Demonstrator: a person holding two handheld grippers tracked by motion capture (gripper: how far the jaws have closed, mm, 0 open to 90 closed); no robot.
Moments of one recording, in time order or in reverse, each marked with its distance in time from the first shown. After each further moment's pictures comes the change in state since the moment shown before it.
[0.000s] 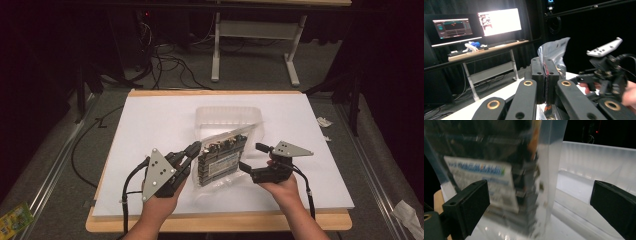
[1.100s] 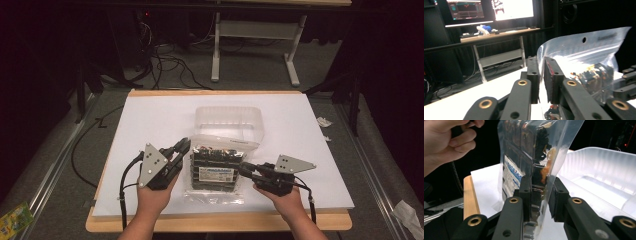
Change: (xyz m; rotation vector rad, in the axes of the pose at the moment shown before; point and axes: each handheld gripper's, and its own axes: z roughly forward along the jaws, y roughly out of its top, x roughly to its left) left arm 0.030 -0.030 0.005 0.082 0.096 -0.080; right arm 0.023 -0.014 -0.017 -0.024 0.170 -0.130
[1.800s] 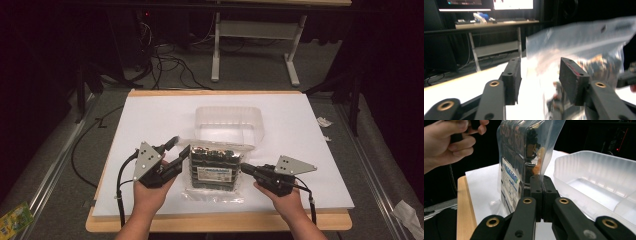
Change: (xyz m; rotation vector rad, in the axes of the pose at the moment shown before) left arm 0.014 -0.015 -0.003 0.066 -0.026 -0.067; right arm 0.002 0.000 -0.001 -0.015 -0.040 -0.029
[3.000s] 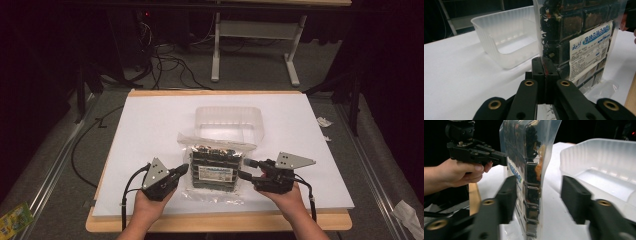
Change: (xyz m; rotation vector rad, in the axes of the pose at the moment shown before) left arm 0.005 -0.063 0.010 0.208 -0.130 0.011; right arm -0.010 -0.001 0.003 0.040 0.068 0.112
